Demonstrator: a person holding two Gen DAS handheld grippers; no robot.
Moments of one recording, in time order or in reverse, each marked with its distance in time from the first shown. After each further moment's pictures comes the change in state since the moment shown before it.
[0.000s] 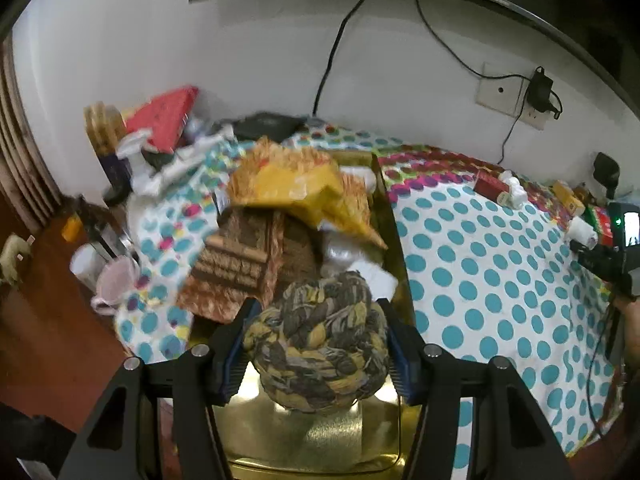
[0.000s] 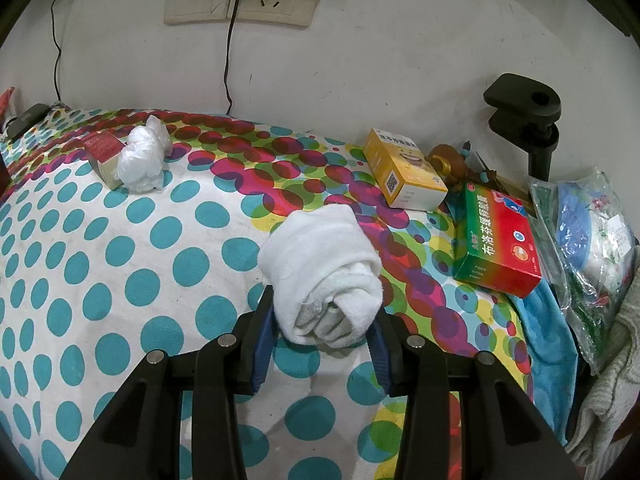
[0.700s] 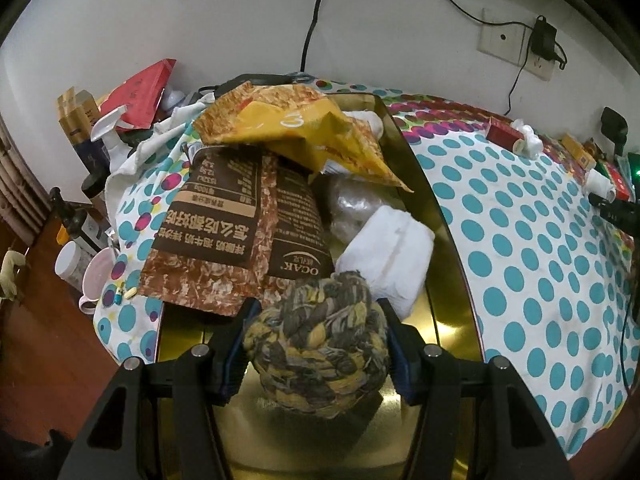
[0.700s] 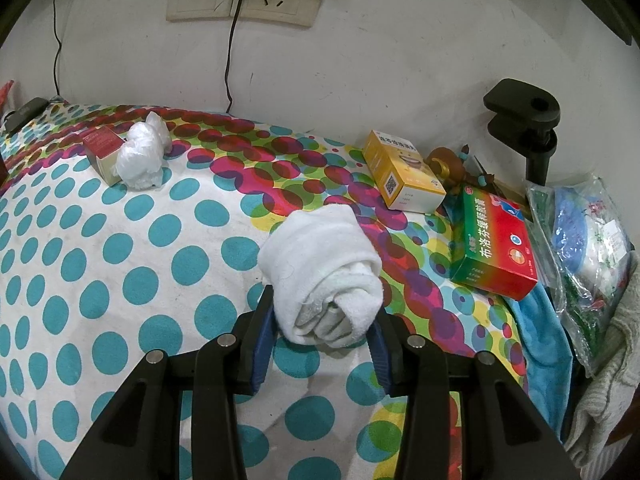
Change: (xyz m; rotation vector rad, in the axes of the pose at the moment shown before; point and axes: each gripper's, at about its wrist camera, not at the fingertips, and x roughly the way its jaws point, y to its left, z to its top) left arm 0.049 0.003 -0.016 0.091 0.091 0.012; right arm 0.000 0.002 0.001 -0.007 0.000 -0.010
